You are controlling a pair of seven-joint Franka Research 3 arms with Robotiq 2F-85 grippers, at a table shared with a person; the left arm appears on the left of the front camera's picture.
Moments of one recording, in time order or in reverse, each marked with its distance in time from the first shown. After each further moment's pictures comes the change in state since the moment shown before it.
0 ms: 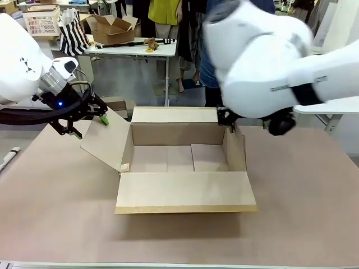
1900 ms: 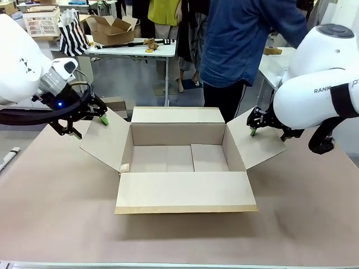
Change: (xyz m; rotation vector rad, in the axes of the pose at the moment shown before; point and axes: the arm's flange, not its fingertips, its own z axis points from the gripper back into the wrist) left arm 0.000 0.000 0.000 0.000 0.000 0.000; right arm 0.018 -0.086 -0.062 0.300 0.023 -0.141
